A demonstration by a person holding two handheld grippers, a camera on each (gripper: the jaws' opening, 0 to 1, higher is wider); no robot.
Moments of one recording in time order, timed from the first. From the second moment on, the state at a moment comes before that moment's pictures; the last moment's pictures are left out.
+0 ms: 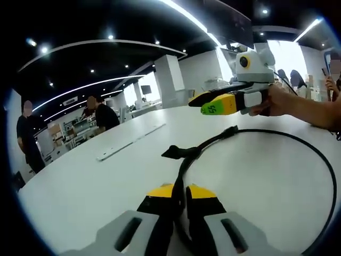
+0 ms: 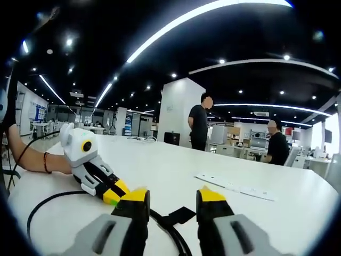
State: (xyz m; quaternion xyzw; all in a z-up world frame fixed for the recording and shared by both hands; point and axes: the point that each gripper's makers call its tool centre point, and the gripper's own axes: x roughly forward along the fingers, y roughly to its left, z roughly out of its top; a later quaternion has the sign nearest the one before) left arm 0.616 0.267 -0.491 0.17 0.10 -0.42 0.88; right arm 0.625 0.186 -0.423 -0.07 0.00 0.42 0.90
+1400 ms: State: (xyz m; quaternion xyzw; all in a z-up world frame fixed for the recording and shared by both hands) left arm 0.620 0.278 -0.458 0.12 0.06 -0.41 0.90; right arm 0.620 0.187 -0.425 -0.07 0.00 0.42 0.90
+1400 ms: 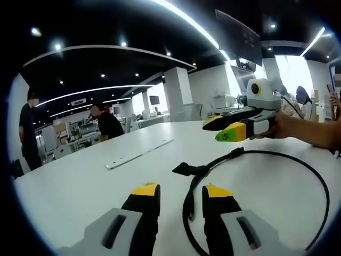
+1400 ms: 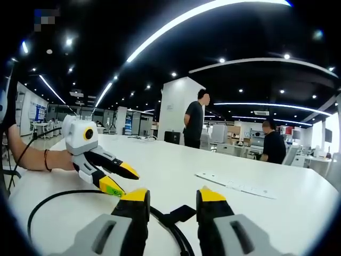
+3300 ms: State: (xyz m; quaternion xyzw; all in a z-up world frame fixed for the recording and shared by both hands) left arm 0.615 0.300 -0.401 0.01 -0.02 -0.41 0.91; right arm 0.618 0.175 -0.416 -0.06 -0.01 0.41 0.91
